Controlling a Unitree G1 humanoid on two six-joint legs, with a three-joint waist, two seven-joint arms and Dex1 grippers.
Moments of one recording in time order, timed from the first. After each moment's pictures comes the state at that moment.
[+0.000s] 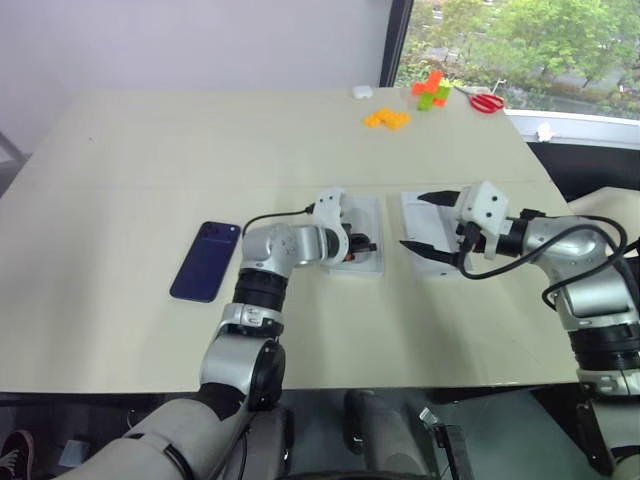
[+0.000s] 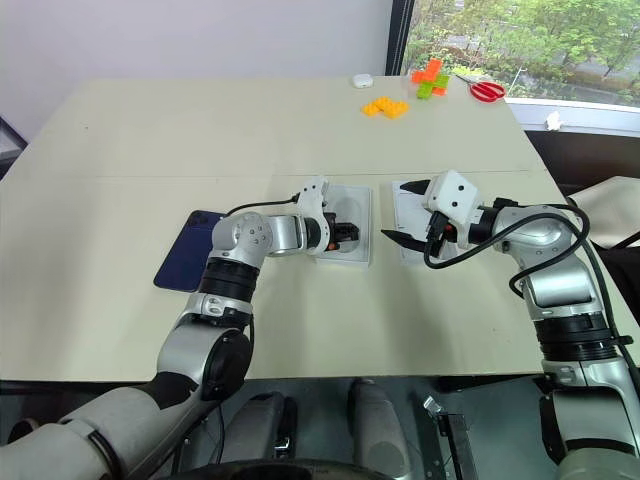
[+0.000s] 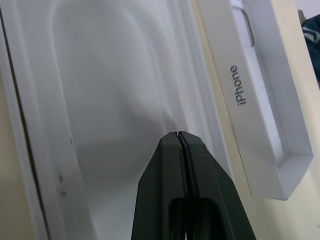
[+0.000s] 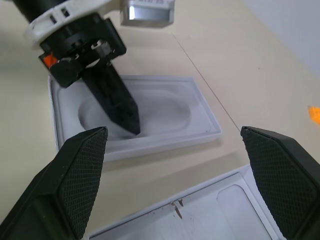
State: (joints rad) left arm -0.89 -0.08 0.10 0.37 -0.46 1.06 -0.18; right arm -0.49 -0.76 0.00 0.06 0.21 0.13 1.03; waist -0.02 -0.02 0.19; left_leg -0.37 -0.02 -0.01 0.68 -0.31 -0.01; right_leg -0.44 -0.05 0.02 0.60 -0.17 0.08
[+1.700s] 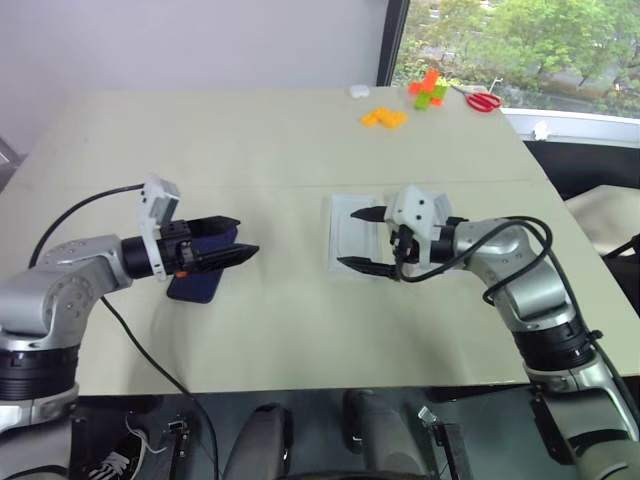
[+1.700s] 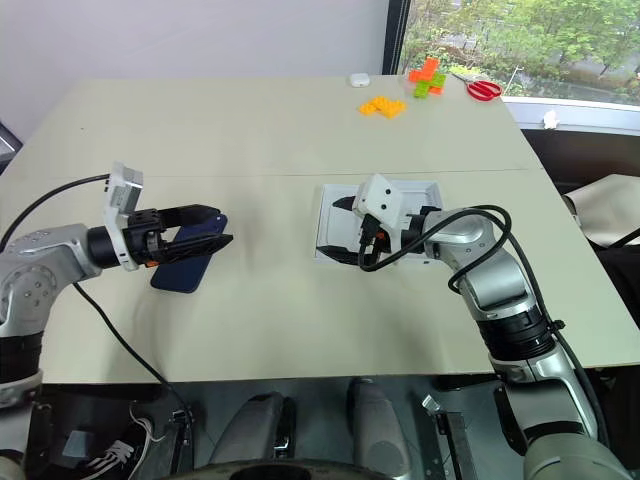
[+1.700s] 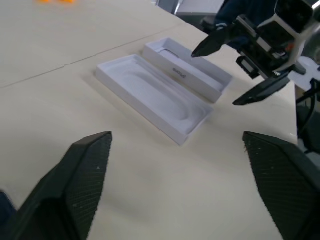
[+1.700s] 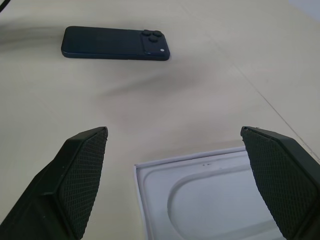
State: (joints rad) left arm -0.37 0.77 0.22 -0.16 -0.71 0.81 -1.02; right arm -0.56 -0.59 0.17 -0.15 0.26 0.48 0.97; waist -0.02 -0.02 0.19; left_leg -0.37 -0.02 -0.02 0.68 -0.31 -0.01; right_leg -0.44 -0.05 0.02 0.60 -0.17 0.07
